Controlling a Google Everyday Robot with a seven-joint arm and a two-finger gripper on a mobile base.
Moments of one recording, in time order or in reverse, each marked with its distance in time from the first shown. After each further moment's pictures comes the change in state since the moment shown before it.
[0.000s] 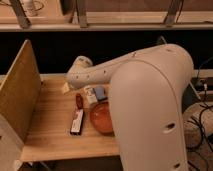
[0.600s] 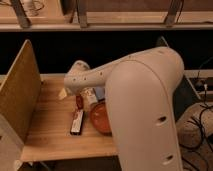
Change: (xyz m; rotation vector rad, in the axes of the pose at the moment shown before) arm 0.029 0.029 0.031 -0.072 0.082 -0.030
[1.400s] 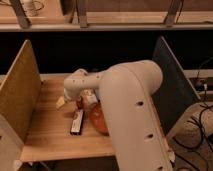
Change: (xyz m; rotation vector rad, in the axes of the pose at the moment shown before) arm 0.022 0.022 0.073 -0.149 0.122 -0.013
